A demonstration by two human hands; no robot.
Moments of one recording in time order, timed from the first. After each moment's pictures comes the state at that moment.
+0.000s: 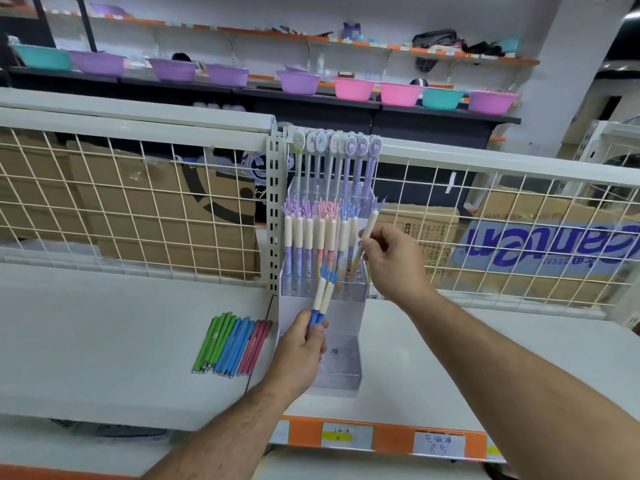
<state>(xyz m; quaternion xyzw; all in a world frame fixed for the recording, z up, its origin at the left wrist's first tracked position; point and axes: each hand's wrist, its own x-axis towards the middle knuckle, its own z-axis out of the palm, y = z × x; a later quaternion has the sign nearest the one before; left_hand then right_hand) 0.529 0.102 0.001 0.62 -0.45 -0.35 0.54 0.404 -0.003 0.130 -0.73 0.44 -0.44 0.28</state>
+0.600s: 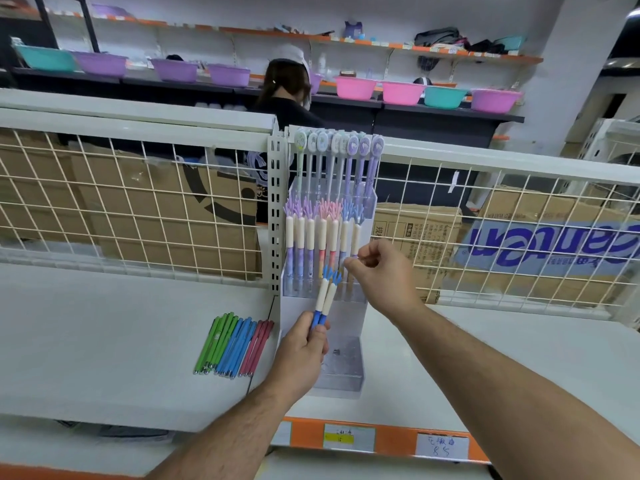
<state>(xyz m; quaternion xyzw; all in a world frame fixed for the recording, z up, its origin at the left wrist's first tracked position) 0.528 0.102 0.003 0.62 -0.45 -0.35 0.54 0.415 -0.002 0.105 -0.71 0.46 -0.43 0.32</state>
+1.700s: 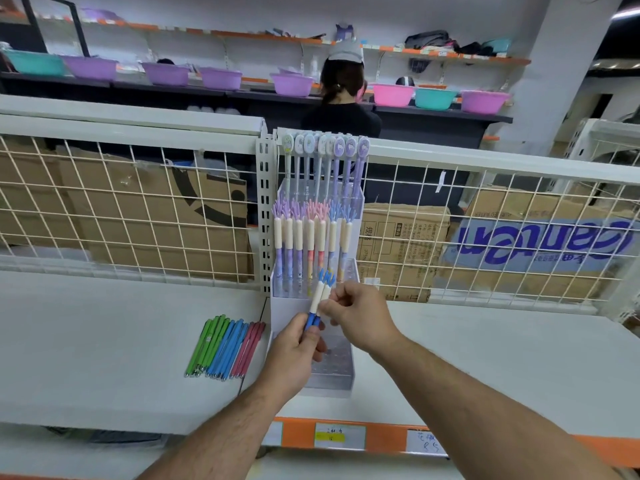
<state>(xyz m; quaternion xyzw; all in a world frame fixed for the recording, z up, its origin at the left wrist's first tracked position) 0.524 0.106 0.007 0.62 -0.45 -0.35 0.53 0.411 0.028 0.066 -0.72 0.44 -0.35 0.42</state>
